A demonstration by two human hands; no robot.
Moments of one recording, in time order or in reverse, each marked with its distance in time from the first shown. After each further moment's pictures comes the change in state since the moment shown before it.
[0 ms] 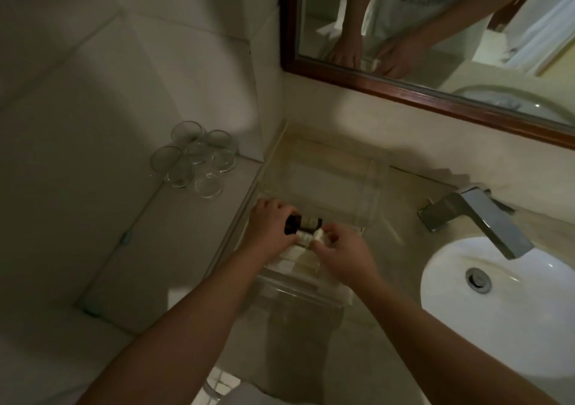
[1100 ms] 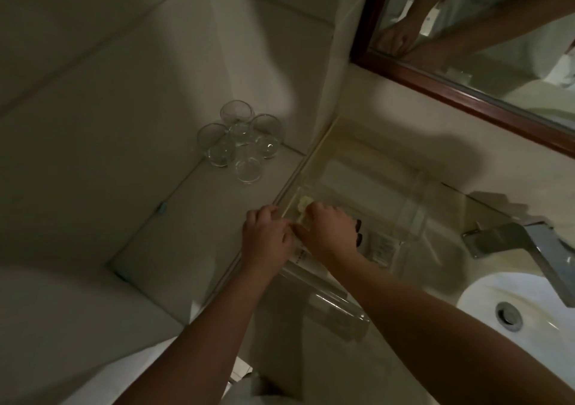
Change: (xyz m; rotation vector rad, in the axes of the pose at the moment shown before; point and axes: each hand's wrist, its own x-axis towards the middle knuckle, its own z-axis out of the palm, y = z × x) left_hand -0.061 -0.044 -0.002 -0.133 0.258 -0.338; right_hand 0.040 -0.069 0.070 -0.497 -0.042 -0.349
